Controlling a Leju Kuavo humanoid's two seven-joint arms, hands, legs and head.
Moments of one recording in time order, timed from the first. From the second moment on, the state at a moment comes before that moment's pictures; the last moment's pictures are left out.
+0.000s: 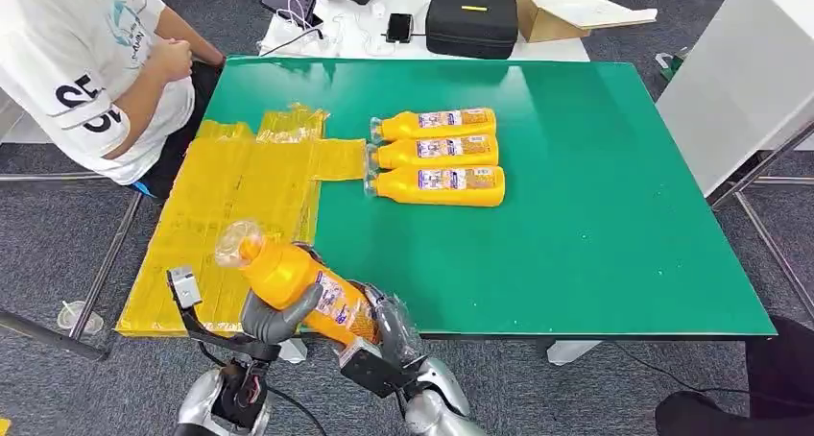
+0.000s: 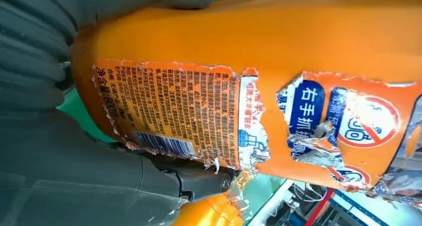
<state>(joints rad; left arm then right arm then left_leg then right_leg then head) -0.07 -0.24 -0.22 -1.16 0.50 -0.53 -0.44 -0.22 0.30 0.48 -0.73 0.52 -0.40 -0.64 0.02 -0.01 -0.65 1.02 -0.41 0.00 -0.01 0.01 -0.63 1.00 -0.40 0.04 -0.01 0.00</state>
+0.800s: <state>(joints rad) -0.14 -0.23 -0.15 -1.18 0.42 -0.38 -0.49 -0.18 0.30 0.44 -0.94 0.42 -0.38 -0.60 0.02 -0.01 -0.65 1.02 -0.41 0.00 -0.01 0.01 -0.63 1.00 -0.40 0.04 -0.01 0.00</state>
